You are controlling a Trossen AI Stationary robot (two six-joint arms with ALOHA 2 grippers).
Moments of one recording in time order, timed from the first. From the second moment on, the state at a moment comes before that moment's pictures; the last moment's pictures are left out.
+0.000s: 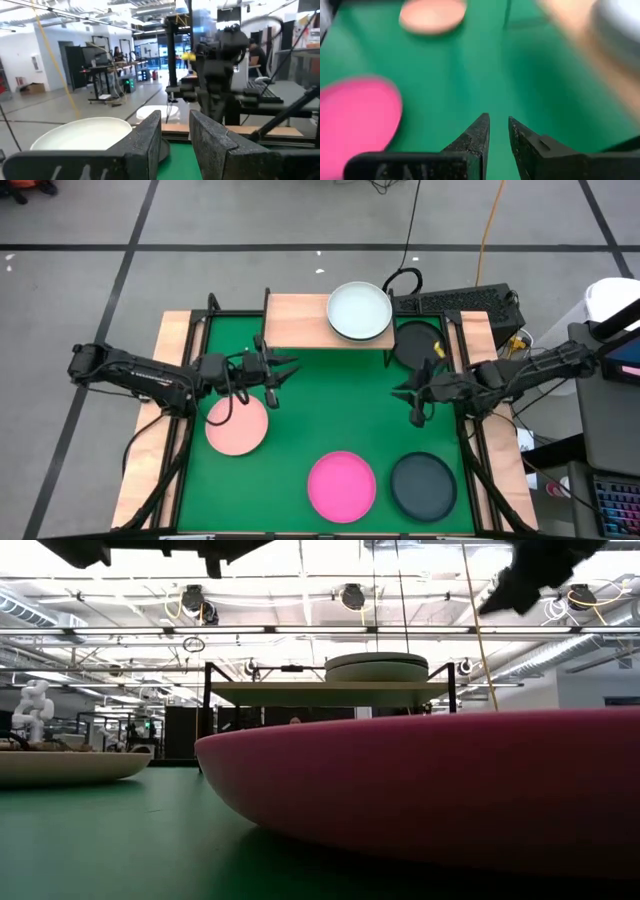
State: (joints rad) left arm -0.05 1.15 0.62 0.71 -0.26 0.14; right arm 0.26 0.82 0.72 -0.58 0.38 0.32
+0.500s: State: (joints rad) left arm -0.05 1.15 0.62 0.71 -0.26 0.04; right arm 0.23 0.99 0.56 -0.68 -0.20 0.53
